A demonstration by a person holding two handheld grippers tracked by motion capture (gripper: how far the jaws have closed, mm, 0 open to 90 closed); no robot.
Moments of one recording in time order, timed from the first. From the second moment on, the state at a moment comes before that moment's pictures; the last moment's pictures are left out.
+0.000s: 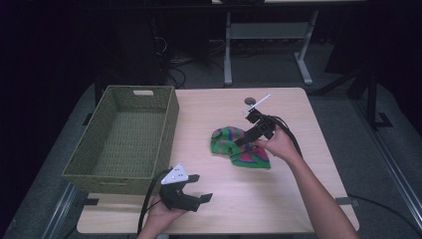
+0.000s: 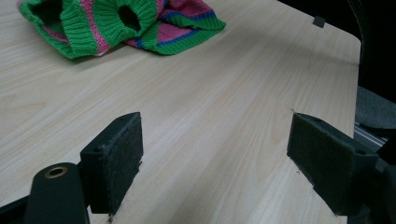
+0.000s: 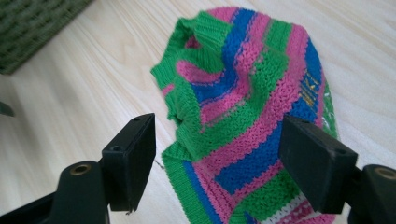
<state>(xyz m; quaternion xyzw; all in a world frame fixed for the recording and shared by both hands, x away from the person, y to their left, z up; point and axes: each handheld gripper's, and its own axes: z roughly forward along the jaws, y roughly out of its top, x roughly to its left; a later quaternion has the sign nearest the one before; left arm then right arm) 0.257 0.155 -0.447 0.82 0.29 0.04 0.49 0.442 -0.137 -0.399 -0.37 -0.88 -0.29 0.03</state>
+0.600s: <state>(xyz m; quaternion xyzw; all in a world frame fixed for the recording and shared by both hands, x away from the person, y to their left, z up) 0.257 0.154 -0.447 0.82 0.29 0.04 0.49 0.449 -0.123 -0.436 -0.38 -0.90 -0.22 0.01</state>
